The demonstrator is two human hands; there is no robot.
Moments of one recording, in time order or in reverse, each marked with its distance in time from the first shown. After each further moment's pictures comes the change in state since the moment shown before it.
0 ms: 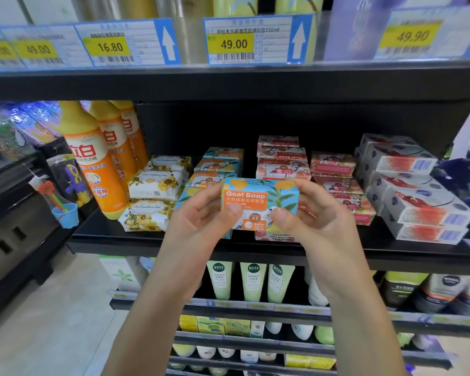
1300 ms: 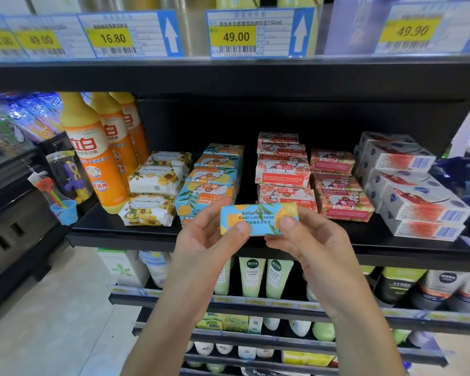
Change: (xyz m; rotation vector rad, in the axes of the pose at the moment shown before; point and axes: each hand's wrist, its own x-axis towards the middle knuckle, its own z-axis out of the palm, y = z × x) left_hand -0.023 -0.026 0.010 -0.133 0.087 -0.061; right_hand -0.022 0.015 -0.007 0.025 -0.031 0.202
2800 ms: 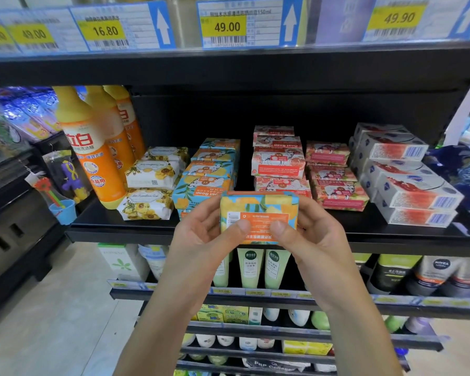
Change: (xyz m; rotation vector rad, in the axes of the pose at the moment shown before) left_hand -0.008 0.007 0.002 0.029 -0.096 0.016; right_hand -0.010 0.007 0.001 0.075 -0.052 -0.103
